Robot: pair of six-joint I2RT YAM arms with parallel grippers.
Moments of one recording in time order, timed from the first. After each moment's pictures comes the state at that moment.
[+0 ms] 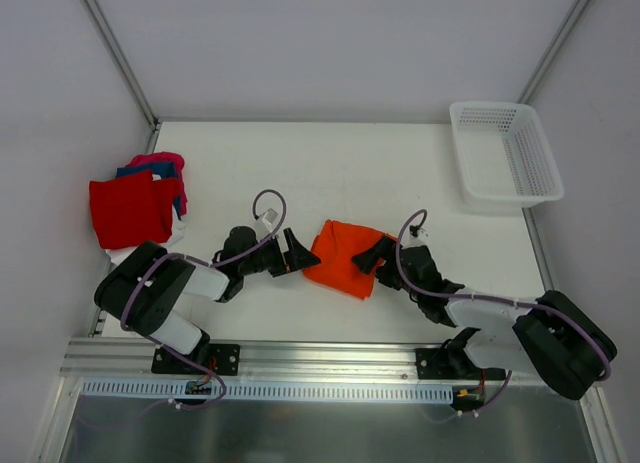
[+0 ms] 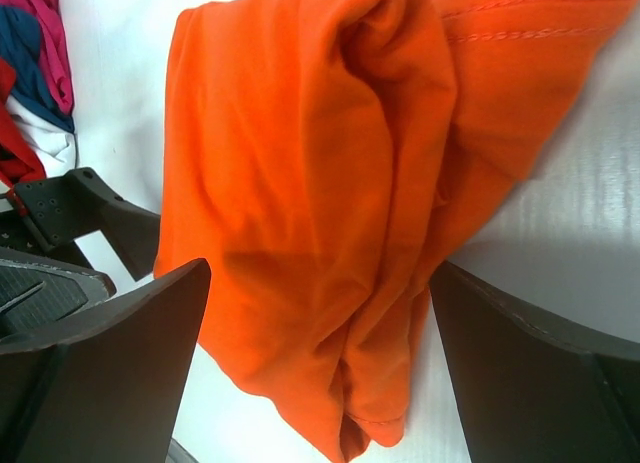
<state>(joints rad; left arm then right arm) -0.51 1.52 0.28 0.81 0.48 -0.91 0.72 1.19 0.21 0.46 0.11 1.02</state>
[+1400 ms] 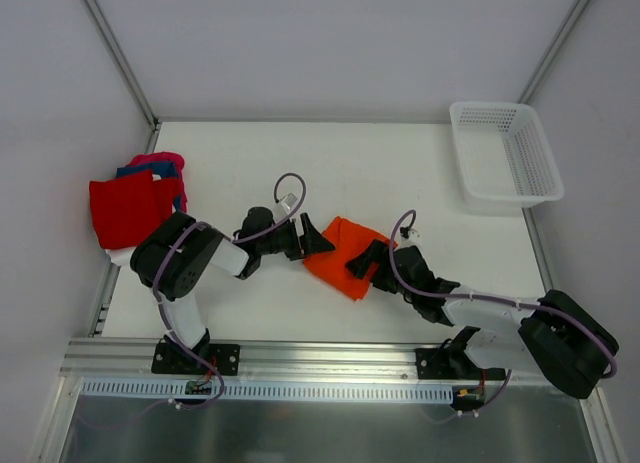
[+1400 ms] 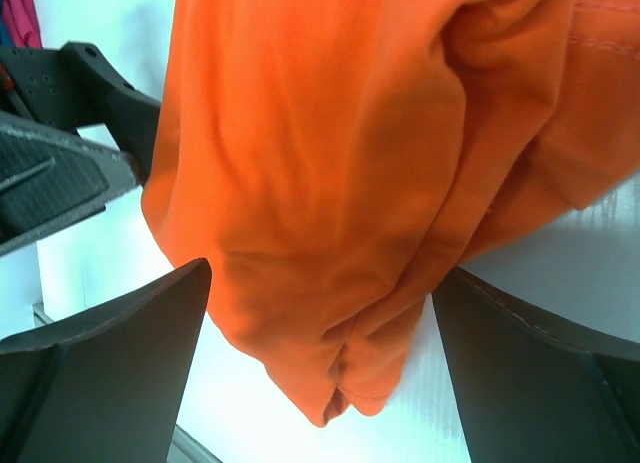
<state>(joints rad) -0.51 1.79 0.52 0.86 0.60 -0.91 0.81 1.18 0.27 0.33 0.15 1.02</state>
